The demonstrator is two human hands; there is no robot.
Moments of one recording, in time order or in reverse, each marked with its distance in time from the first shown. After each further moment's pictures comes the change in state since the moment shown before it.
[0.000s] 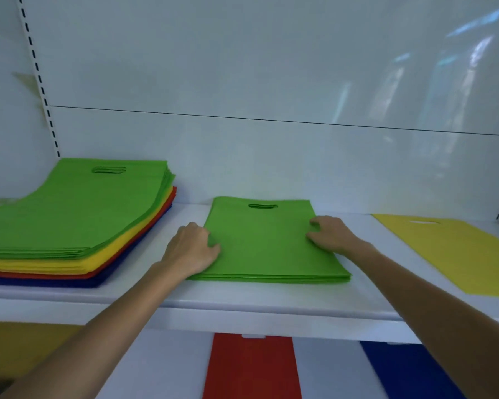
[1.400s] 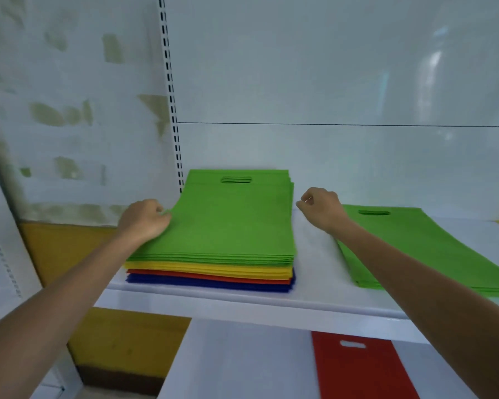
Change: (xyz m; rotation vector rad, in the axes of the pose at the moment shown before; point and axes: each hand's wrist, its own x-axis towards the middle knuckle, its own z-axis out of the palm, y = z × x) left_hand -0.001 -0.300 -0.154 -0.107 0.205 -0.304; right_hand 0.004 -0.288 0.058 0.338 0.235 -0.145
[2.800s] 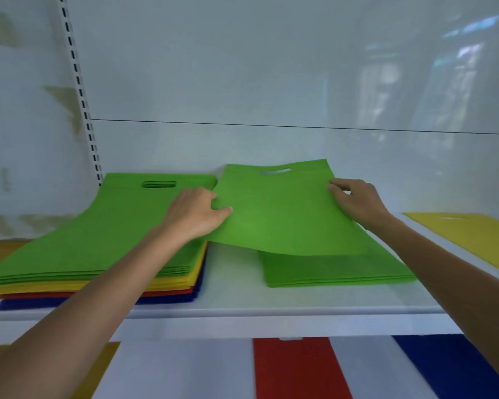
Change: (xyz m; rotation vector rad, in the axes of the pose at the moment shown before) left_hand -0.060 0.202 0.066 0.024 -0.116 0.411; right_hand -0.018 0.135 -0.144 -0.017 0.207 0.076
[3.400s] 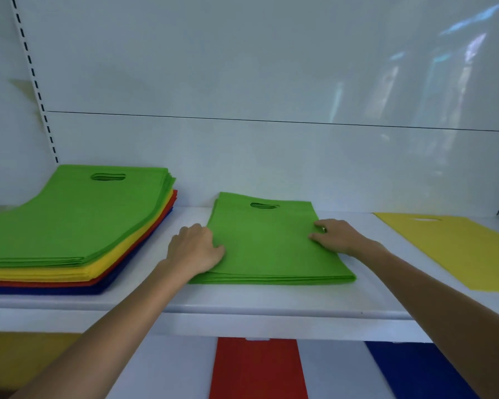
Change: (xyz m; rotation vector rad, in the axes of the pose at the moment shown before) left_hand -0.009 0.079 0.110 0.166 -0.134 -0.122; right_hand 0.008 0.118 -0.011 -0.312 -0.500 0.061
